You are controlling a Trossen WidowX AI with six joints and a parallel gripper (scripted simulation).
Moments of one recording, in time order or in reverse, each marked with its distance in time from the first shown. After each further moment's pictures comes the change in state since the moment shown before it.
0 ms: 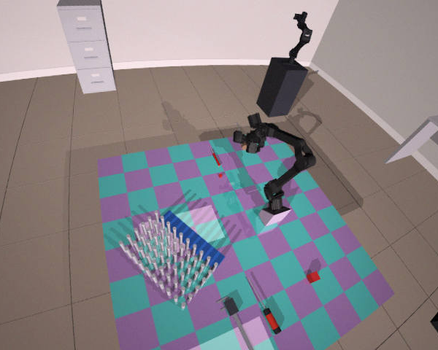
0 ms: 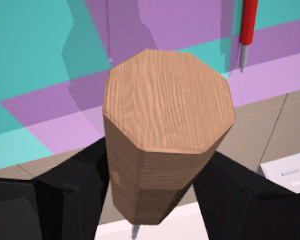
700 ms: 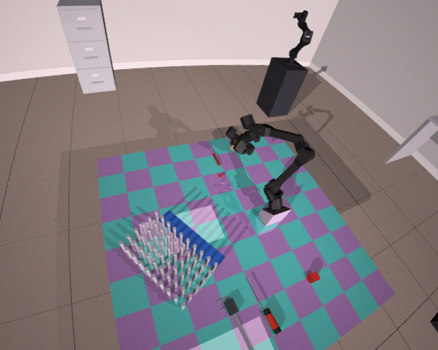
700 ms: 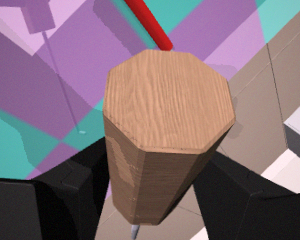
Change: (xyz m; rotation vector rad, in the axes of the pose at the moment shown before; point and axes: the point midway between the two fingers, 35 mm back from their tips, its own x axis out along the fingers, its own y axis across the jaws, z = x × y) arm 0.020 -0.049 0.015 0.495 -0.108 -0.132
